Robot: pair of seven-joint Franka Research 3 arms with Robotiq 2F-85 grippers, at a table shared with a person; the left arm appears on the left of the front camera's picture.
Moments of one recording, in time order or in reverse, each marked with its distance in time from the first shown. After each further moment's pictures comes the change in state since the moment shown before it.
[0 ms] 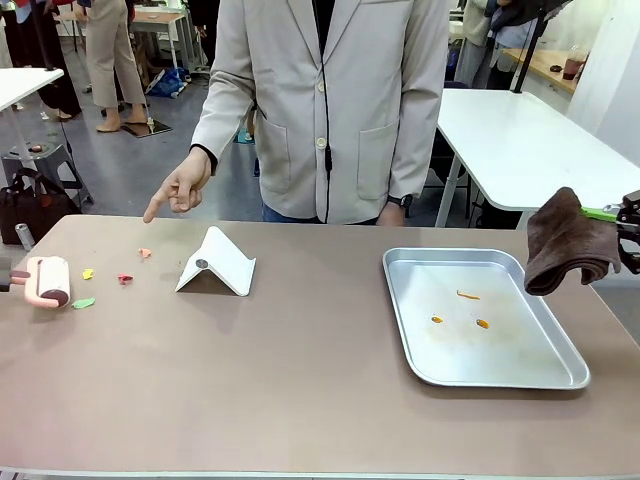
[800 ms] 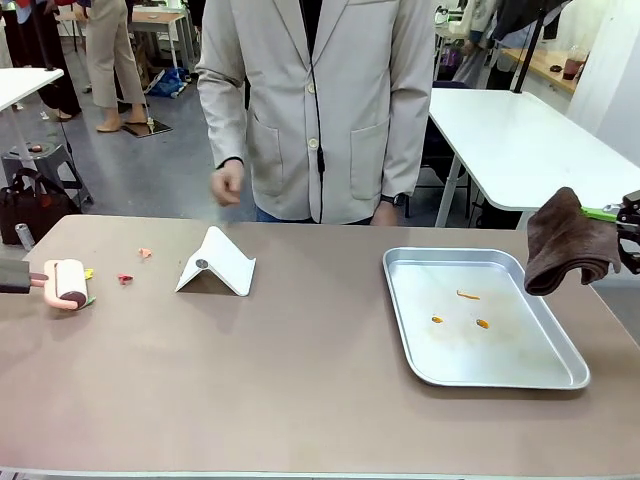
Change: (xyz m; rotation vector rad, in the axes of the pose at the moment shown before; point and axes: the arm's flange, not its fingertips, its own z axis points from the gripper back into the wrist) left arm -0.002 -0.013 -0.026 0.038 0.017 0.045; right arm 0.000 0.000 0.000 0.000 0.000 0.000
